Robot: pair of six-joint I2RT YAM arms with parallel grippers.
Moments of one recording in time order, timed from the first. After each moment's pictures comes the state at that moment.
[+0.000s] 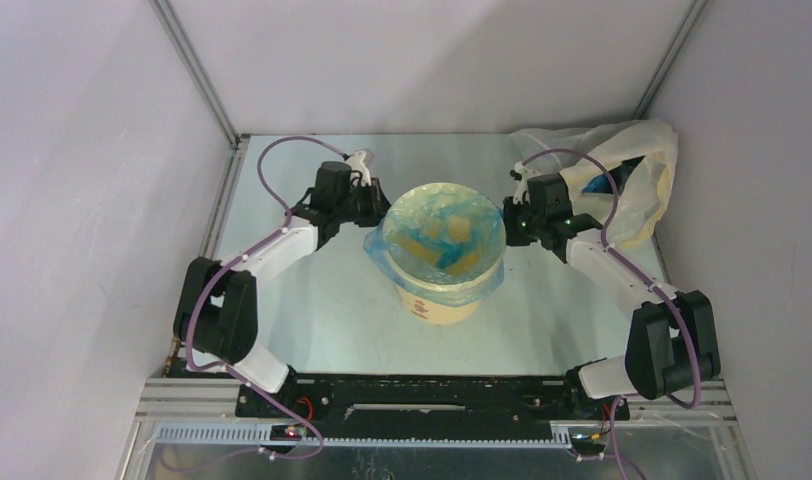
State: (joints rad) left arm -0.37 1.58 1.06 -0.07 0.35 -0.45; right arm 0.30 1.41 0.96 -0.33 -0.23 0.29
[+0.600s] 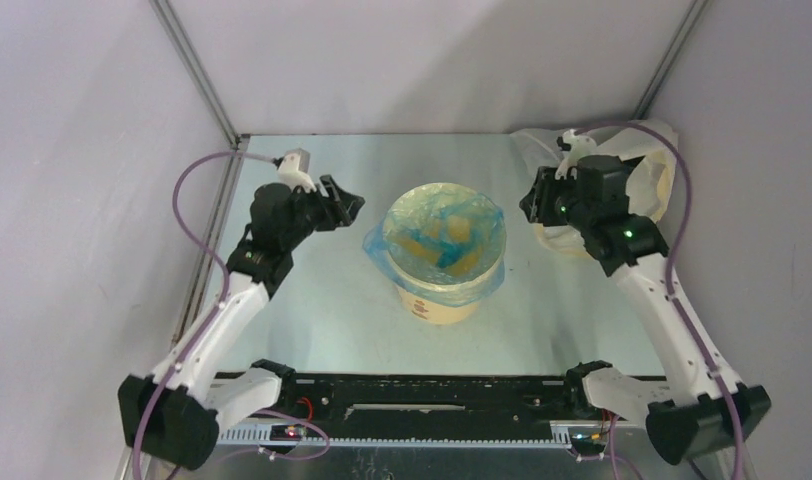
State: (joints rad) left arm -0.29 1.09 0.91 -0.09 0.17 -0.46; right arm 0.26 1.13 1.17 -0.58 -0.09 0.26
